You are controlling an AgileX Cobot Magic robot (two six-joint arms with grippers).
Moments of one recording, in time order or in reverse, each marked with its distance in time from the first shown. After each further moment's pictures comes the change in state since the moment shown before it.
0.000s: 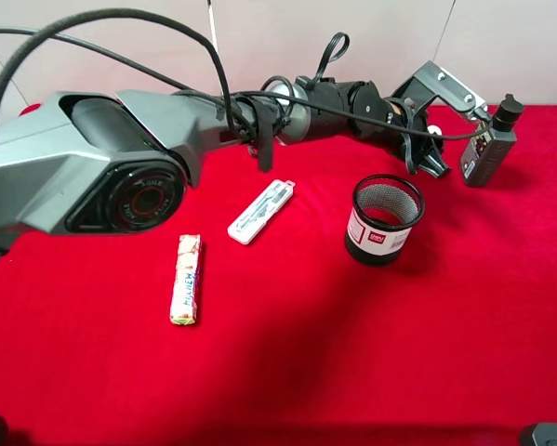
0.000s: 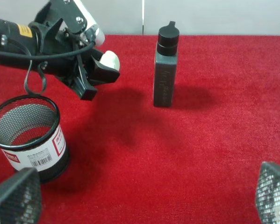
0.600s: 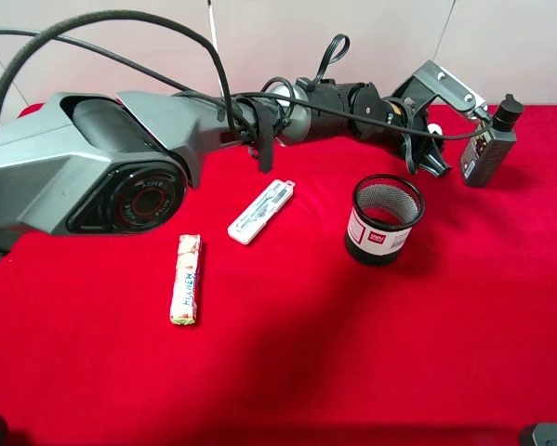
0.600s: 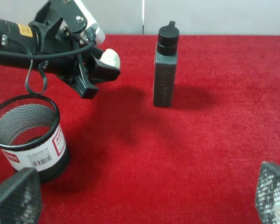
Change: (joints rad) left arm -0.001 0.001 0.000 0.000 -0.016 0.000; right arm 0.000 0.000 0.000 0.000 0.000 0.000
